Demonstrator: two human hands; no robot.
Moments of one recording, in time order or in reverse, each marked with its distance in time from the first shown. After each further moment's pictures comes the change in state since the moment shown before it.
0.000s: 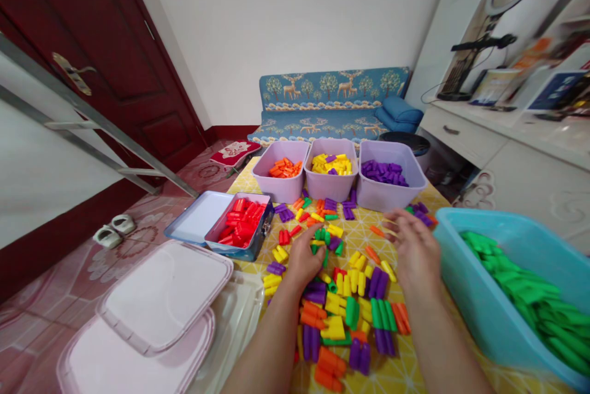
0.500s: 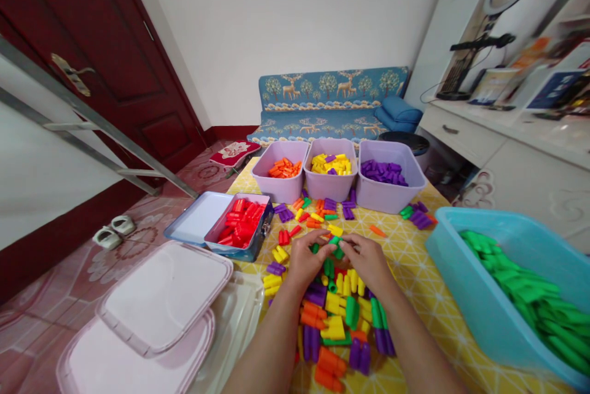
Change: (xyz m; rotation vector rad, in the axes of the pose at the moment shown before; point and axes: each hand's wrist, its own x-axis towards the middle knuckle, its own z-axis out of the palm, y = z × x) left_hand 0.000 0.013 0.002 -0.282 0.037 -0.065; right_hand -0.023 0.040 0.020 -0.615 -0.600 -0.043
